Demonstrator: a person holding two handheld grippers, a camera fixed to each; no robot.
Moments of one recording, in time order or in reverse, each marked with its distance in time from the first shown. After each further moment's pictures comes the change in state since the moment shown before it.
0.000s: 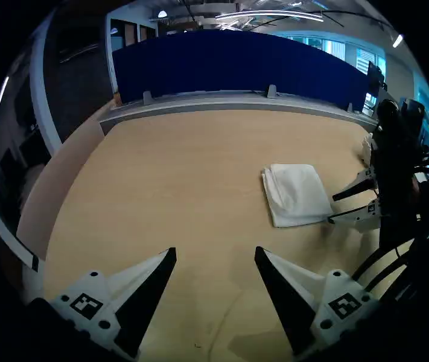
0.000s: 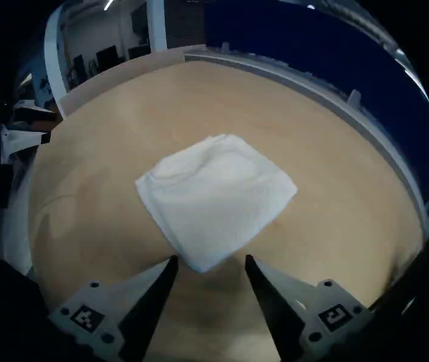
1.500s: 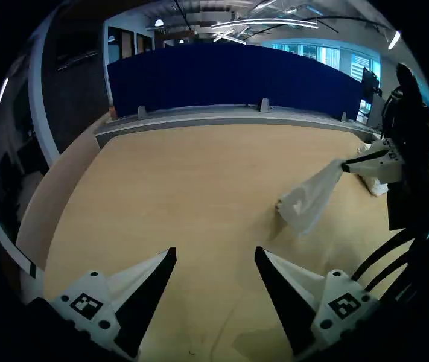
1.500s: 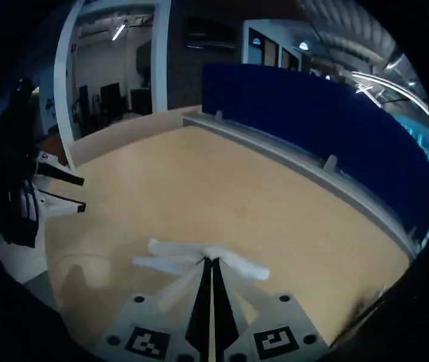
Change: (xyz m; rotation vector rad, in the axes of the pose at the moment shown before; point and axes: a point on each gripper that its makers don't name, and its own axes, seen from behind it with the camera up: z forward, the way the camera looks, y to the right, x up) left arm 0.033 0.013 -0.007 -0.027 0.066 0.009; right arm 0.118 0.015 -0.105 -0.050 0.313 -0.031
